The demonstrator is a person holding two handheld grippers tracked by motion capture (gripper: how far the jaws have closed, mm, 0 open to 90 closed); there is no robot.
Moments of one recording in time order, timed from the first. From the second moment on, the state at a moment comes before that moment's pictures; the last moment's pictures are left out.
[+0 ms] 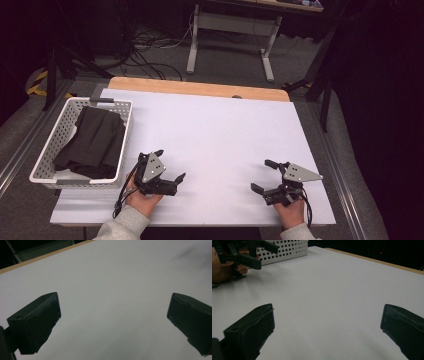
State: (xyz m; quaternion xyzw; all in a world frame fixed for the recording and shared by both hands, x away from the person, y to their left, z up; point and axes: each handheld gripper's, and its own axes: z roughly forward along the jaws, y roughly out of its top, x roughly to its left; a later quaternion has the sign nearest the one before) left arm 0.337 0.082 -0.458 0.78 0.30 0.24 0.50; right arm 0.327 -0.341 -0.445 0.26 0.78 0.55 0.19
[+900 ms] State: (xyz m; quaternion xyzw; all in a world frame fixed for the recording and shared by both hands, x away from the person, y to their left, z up) left arm 0.333 0.087 -0.423 0.78 0.29 0.22 0.51; right arm 0.328 -0.339 -0.446 0.25 0.78 0.54 0.18
